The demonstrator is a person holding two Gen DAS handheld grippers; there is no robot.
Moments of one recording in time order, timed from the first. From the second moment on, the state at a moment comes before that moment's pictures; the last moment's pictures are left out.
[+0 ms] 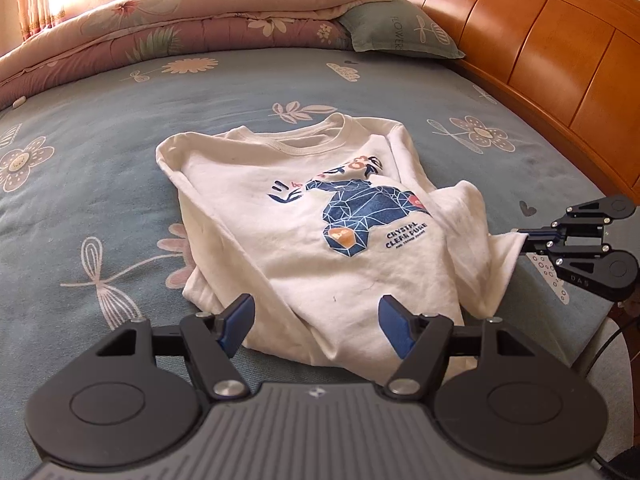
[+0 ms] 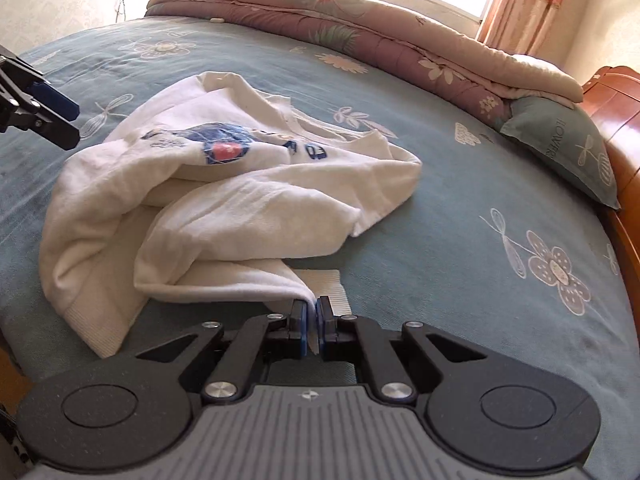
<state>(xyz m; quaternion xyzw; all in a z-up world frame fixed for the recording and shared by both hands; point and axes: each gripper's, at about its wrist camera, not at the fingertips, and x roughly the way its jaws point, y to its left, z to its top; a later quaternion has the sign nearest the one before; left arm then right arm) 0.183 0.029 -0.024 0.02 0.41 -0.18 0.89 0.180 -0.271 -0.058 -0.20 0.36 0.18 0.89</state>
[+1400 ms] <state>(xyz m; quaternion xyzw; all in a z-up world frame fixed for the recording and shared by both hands) 0.192 -0.004 -0.024 0.05 0.43 -0.20 0.88 0.120 -0.469 -0.077 0.02 0.44 0.02 0.90</state>
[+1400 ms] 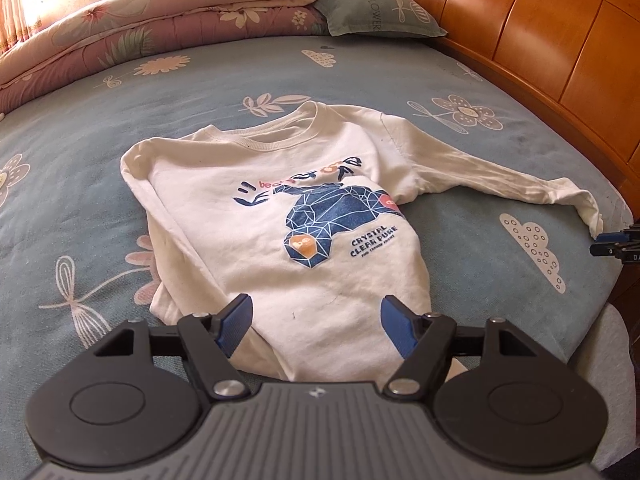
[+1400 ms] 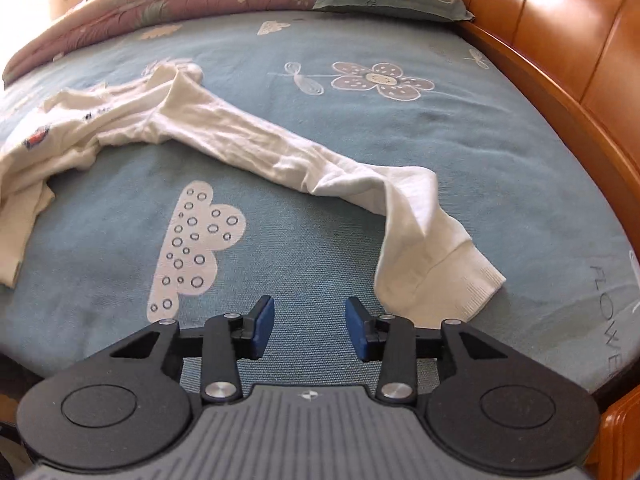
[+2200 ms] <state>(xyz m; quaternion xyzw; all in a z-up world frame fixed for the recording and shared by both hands) 0.191 -0.018 -0.024 0.04 0.43 -0.21 0.88 0.096 -0.551 -0.144 0.57 0.23 -0.06 0.78</state>
